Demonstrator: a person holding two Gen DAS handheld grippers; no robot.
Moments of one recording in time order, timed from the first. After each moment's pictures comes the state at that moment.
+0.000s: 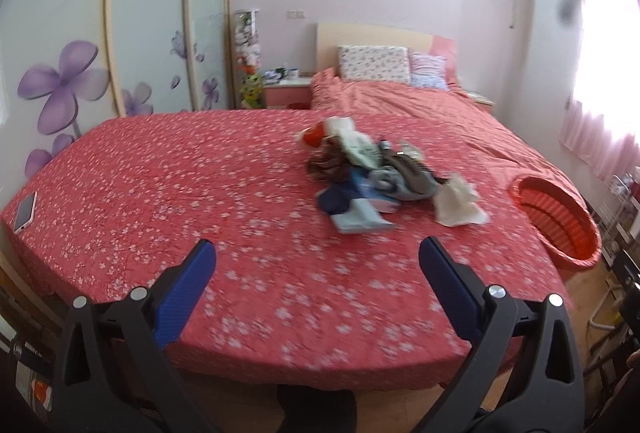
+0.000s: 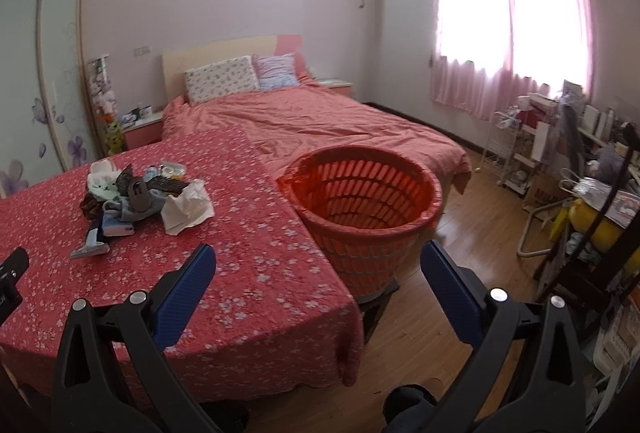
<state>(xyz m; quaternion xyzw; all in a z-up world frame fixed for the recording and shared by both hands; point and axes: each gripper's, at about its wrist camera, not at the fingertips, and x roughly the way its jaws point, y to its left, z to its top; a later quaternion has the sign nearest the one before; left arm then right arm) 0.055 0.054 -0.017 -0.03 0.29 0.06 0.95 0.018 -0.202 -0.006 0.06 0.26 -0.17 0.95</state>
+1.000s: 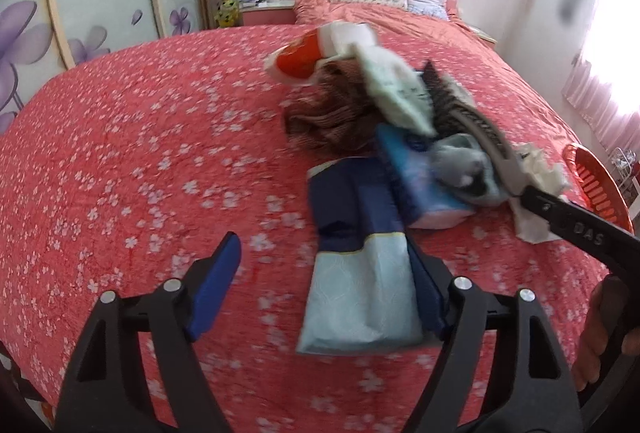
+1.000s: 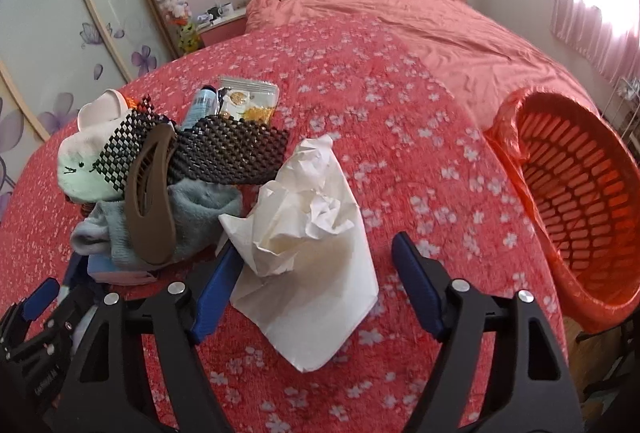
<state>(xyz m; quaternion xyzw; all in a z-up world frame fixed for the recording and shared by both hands) 0.221 0.075 -0.105 -0.04 0.43 0.02 0.90 0.231 -0.152 -0.080 0.08 0.45 0.02 0.89</state>
